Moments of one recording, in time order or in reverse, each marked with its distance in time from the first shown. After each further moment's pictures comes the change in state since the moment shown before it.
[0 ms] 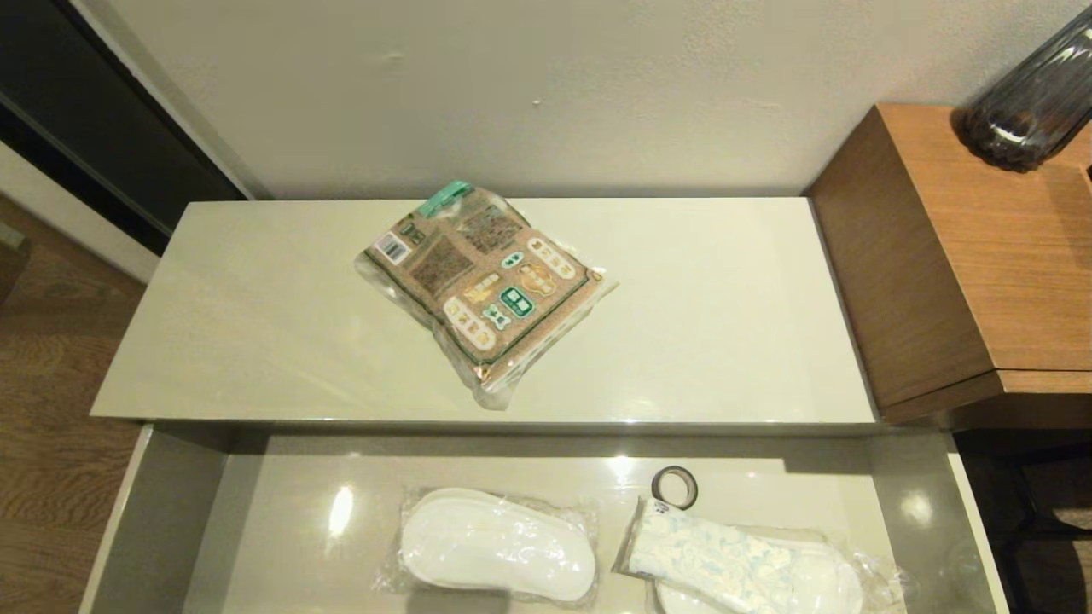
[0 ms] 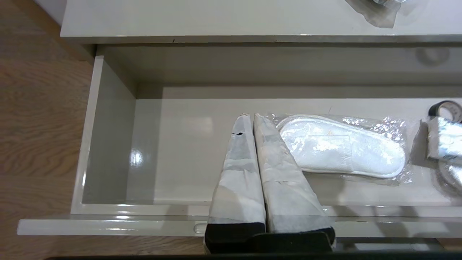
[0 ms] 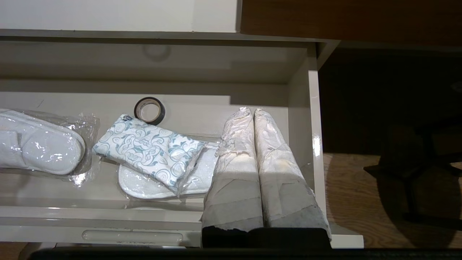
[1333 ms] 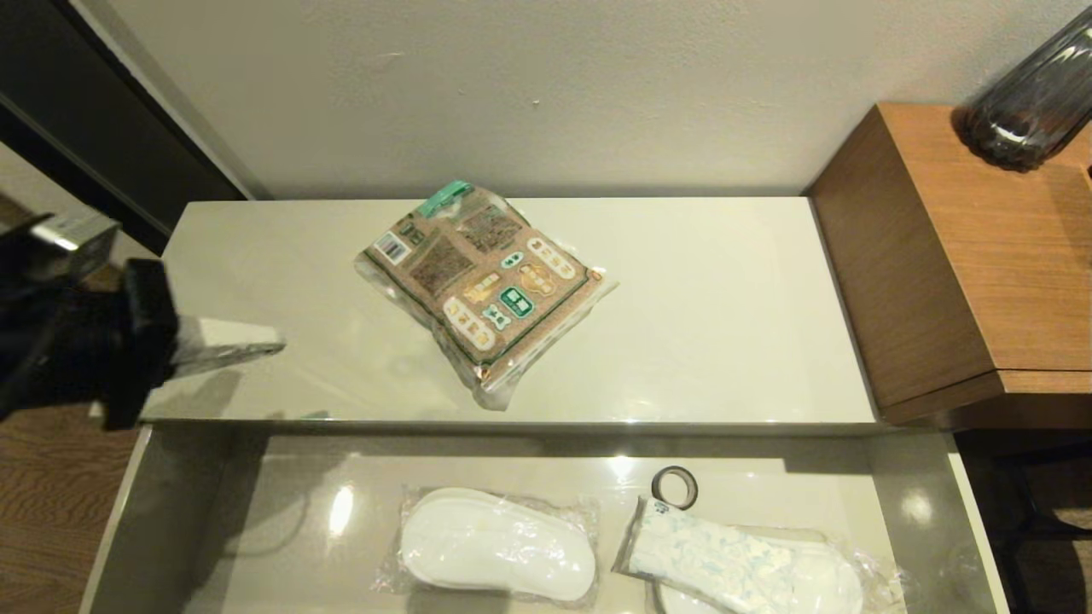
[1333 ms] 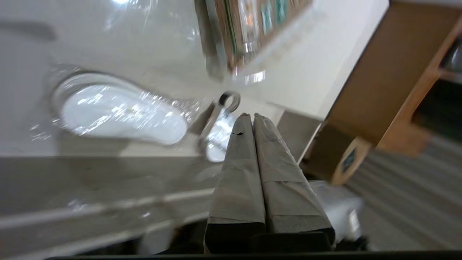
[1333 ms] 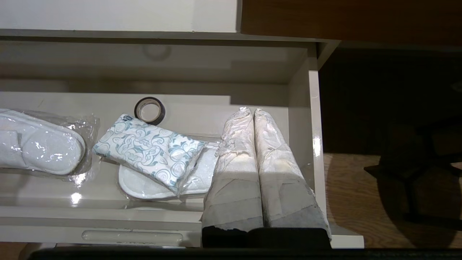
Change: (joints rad) left arm -0.002 1.317 -1.079 0.271 -0.549 -0.666; right arm 0.000 0.000 0.000 0.000 0.000 0.000
